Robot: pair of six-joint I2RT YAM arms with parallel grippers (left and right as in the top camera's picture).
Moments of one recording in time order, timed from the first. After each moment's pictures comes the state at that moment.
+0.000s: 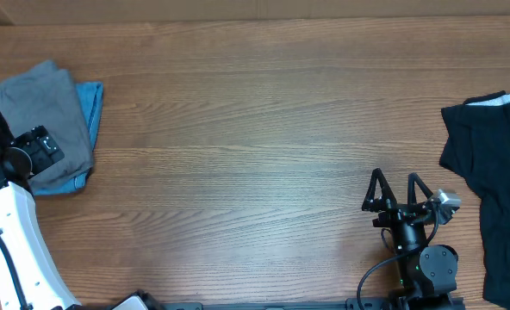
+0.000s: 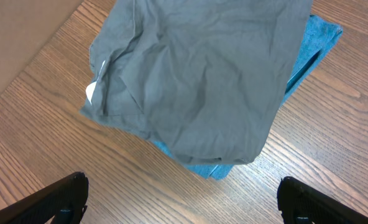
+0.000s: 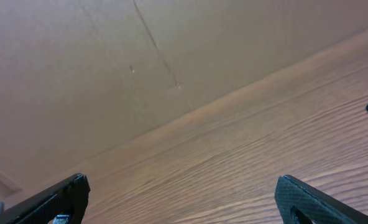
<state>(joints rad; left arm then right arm) 0.58 1.36 1.26 -0.84 -0.13 -0.04 0.16 0.01 0.02 -0.02 0.10 0.50</state>
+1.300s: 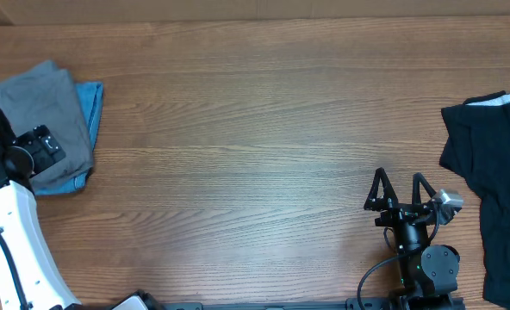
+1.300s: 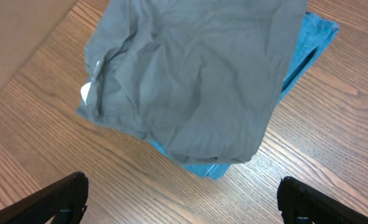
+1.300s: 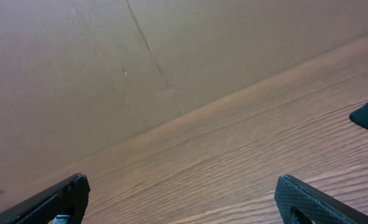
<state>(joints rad) 0.57 1.37 1.26 -0.84 -0.13 -0.04 0.13 0.01 0.02 -0.02 0.10 0.47</state>
